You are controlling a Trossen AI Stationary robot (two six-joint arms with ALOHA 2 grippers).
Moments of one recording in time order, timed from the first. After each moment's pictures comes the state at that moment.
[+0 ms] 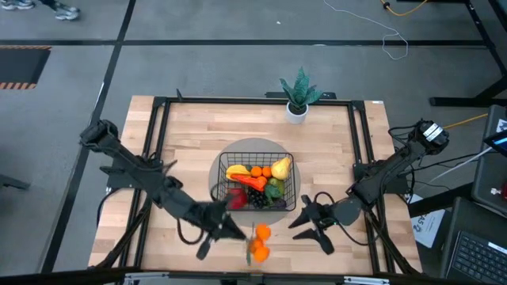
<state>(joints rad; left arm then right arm) -0.62 1.45 1.11 0.28 -0.23 -0.34 0.70 1.35 0.70 0.29 0.27 0.55</state>
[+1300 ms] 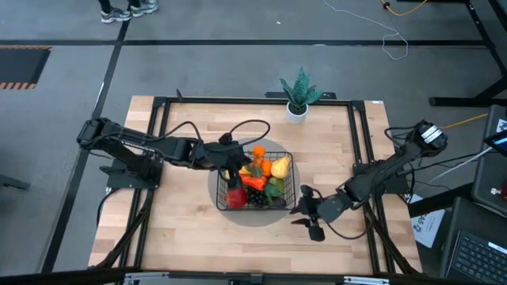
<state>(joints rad) -0.14 1.39 1.11 -0.24 -0.38 -0.23 0.61 1.38 0.68 0.03 0.26 0.47</state>
